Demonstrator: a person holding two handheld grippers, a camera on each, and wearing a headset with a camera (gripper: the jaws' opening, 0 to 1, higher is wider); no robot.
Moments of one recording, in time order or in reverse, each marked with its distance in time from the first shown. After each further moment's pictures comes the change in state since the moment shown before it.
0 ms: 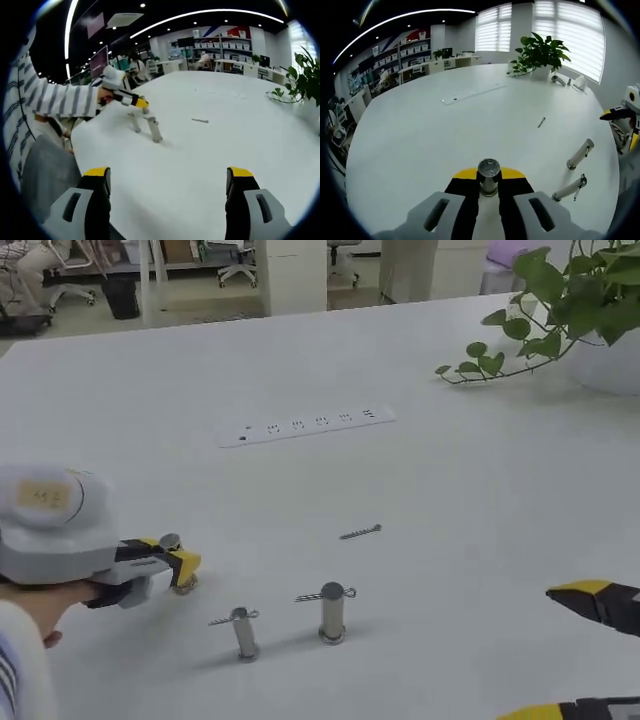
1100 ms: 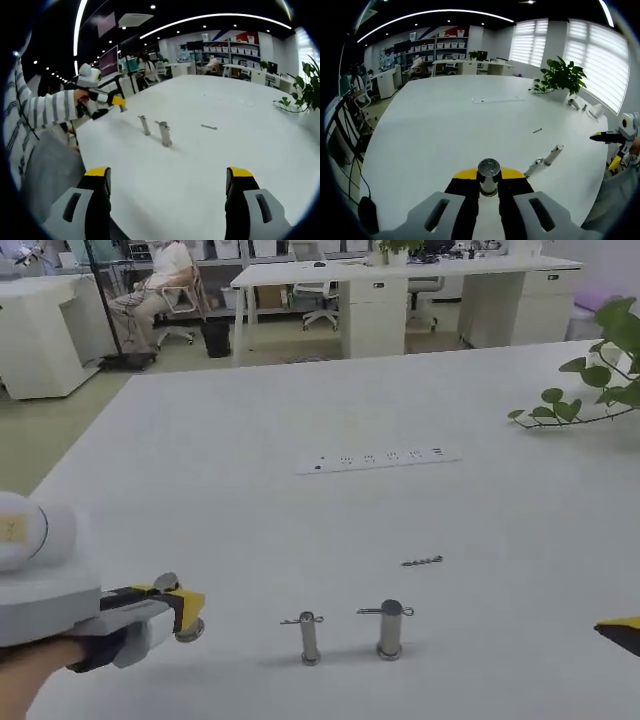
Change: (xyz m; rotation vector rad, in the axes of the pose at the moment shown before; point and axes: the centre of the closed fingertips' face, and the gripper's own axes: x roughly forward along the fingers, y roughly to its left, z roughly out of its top) left arm -0.123 -0.029 -0.024 -0.230 -0.064 0.193; right arm -0.007 0.015 0.008 -0.059 -0.017 0.054
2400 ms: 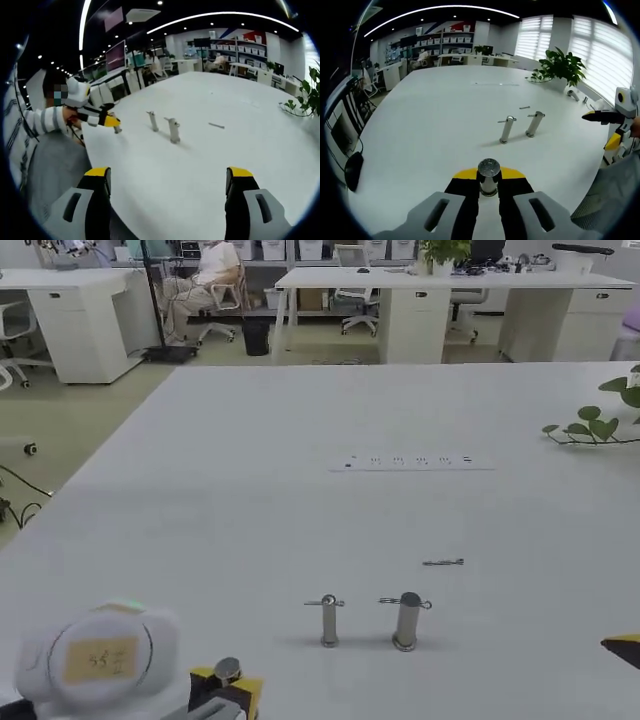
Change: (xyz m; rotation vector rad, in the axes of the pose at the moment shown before) left arm -0.018 -0.049 -0.074 -0.040 0.038 0.051; right arm 0.001 0.017 -0.001 -0.035 0.039 0.040
